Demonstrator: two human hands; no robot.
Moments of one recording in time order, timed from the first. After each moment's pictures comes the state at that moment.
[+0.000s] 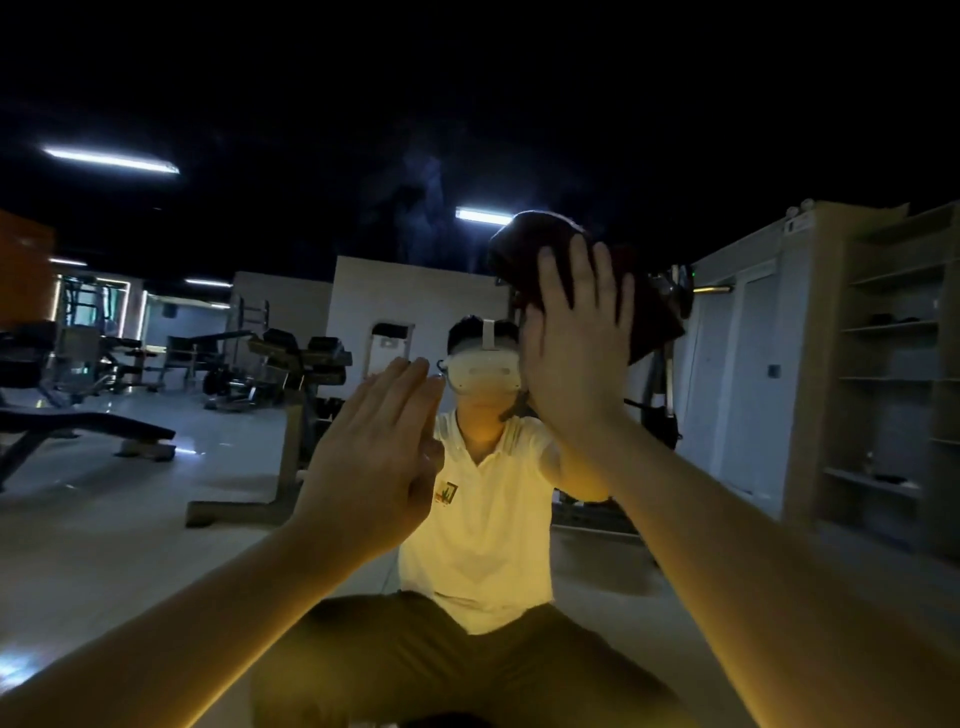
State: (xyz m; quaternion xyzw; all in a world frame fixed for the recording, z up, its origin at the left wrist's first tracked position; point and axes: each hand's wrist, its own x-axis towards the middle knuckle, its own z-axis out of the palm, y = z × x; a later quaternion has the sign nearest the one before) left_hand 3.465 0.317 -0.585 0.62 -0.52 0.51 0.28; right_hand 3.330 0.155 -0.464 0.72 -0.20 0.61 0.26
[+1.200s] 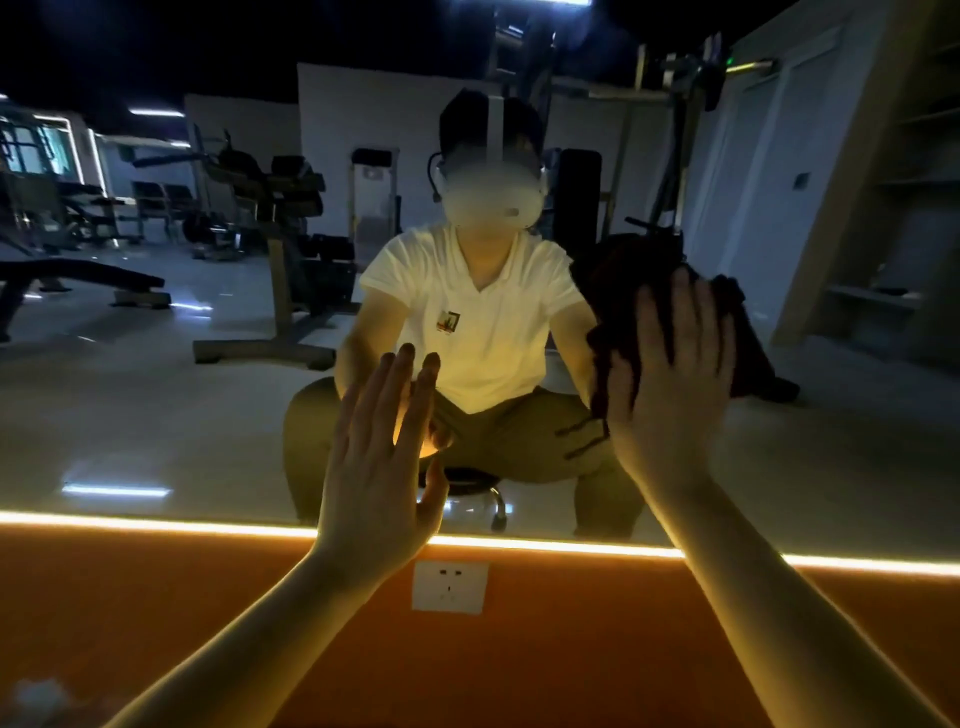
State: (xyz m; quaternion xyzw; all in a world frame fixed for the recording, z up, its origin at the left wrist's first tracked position) left_hand 3.386 0.271 -0.796 0.65 -0.53 0.41 0.36; right_hand 3.205 0.069 -0.723 0.74 -0.24 0.59 0.20
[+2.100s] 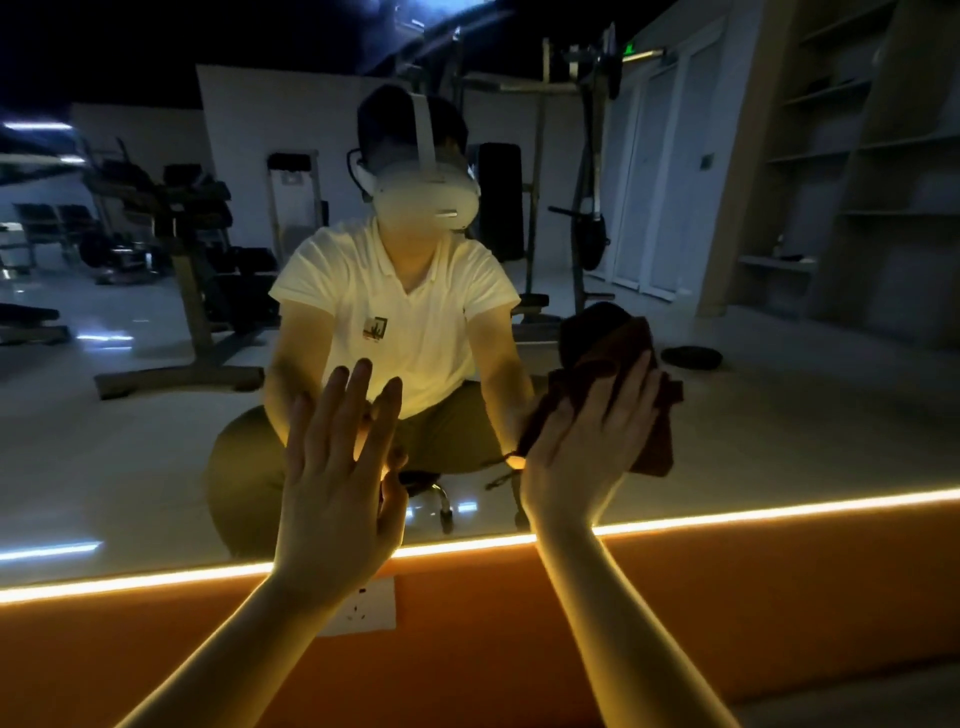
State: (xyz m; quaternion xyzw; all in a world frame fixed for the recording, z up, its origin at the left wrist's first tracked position) left_hand 3.344 0.214 -0.806 0.63 -0.57 0.41 0.33; right_hand 3.187 0.057 -0.794 0.62 -0.40 0.67 0.02
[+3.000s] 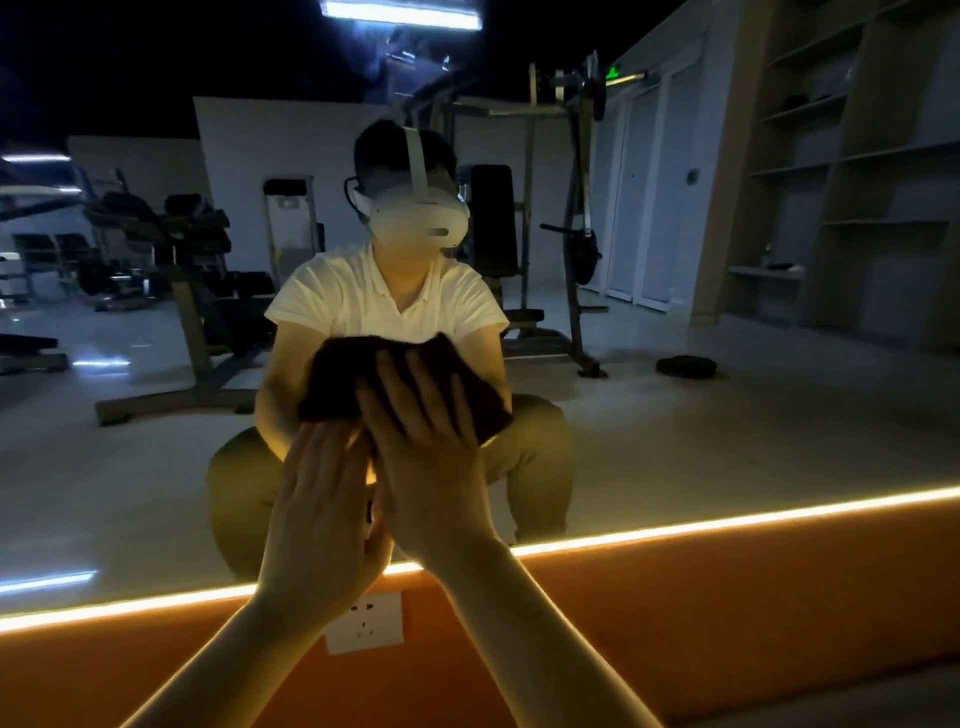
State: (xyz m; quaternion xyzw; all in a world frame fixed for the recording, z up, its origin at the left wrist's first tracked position) left_hand 3.349 0.235 -0.798 0.63 -0.59 0.39 0.32; right_hand 3.247 0.140 -0.764 0.82 -0.16 0.53 0.14
